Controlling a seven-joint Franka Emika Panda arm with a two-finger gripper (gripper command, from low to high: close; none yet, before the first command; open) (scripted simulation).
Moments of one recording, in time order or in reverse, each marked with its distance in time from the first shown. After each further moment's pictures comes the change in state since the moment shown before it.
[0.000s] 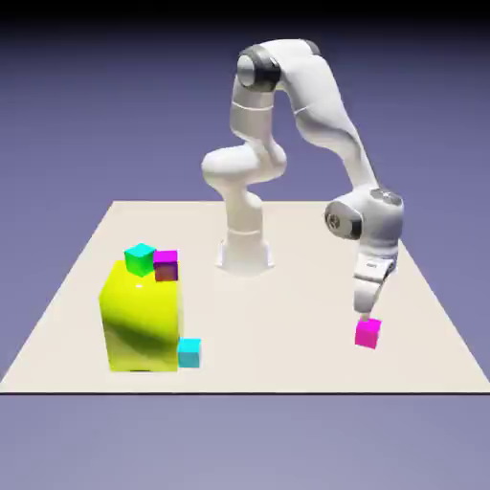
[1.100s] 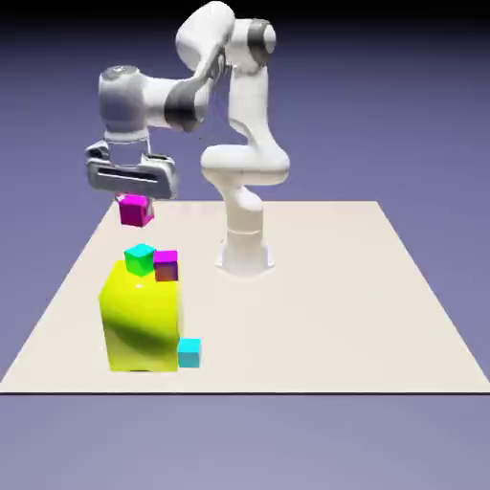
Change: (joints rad) arm -0.646 -0.610 -0.563 0.051 0.018 -0.637 0.251
